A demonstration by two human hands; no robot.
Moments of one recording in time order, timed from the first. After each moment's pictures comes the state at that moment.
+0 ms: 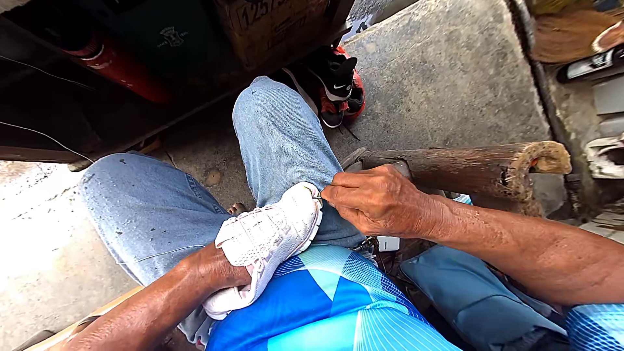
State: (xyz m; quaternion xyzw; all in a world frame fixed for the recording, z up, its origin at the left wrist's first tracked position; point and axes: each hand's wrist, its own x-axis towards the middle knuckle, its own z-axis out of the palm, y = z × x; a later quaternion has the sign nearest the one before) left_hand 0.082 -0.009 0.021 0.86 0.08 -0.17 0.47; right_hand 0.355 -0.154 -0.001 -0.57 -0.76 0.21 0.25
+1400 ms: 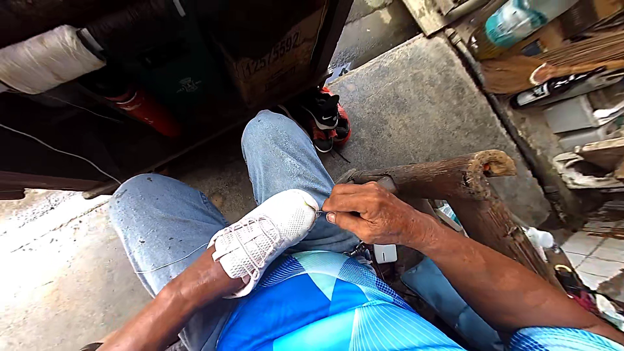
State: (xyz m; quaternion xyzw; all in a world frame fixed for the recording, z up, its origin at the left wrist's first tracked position) left_hand 0.048 -0.009 -0.005 0.94 0.08 -0.10 0.33; right_hand 0.342 -0.172 0.010 -0.60 -0.69 0.26 0.30
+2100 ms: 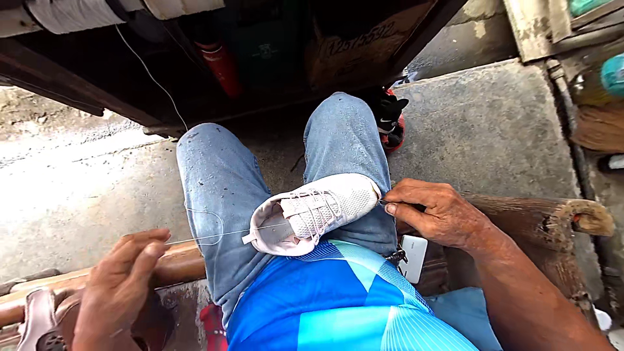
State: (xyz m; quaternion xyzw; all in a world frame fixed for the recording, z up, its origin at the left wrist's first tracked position) left_hand -0.161 -0.026 -0.006 0.73 0.48 0.23 0.42; right_hand 0.365 -0.168 -0.003 -0.62 -0.67 0.30 0.26
